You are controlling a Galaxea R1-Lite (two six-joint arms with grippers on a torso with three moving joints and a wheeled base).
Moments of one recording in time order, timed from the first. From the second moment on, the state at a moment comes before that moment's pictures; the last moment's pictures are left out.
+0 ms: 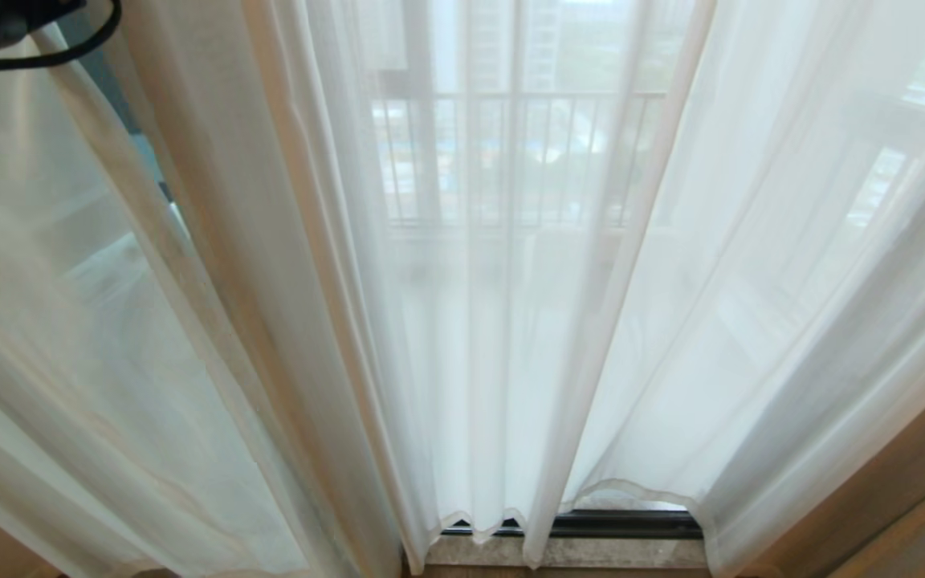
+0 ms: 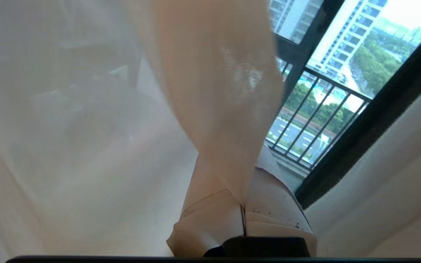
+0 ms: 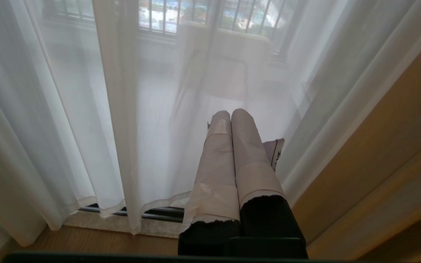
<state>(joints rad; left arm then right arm) -0.04 1.67 -1.78 -0.05 0.44 -0.31 0.00 0.00 0.00 -0.06 -0.01 -0.17</state>
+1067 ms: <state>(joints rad) -0.11 1.53 -1.76 -0.10 0.58 -0.27 0.00 0.00 0.00 -0.06 -0.01 -0.17</state>
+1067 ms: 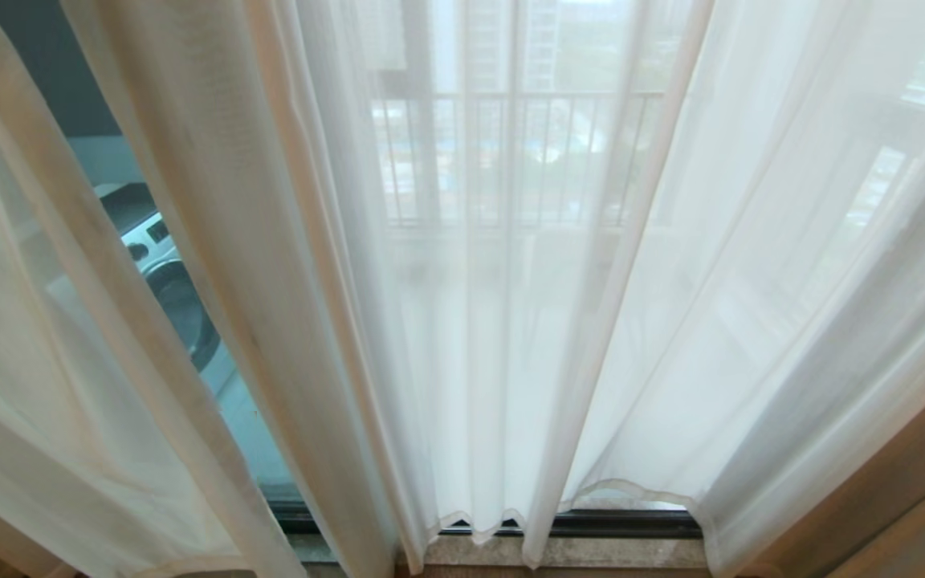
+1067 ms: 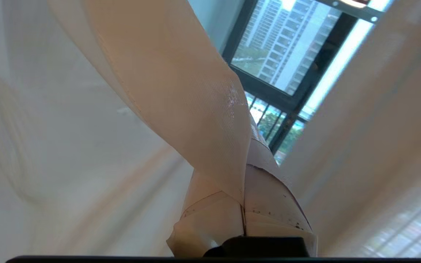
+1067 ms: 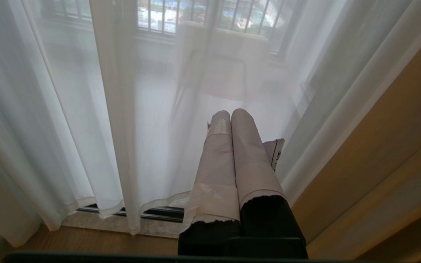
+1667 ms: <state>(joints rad) -0.42 1.52 -1.78 -0.10 0.59 -0.23 0.00 0.00 0.00 -0.06 -0.01 -0.17</state>
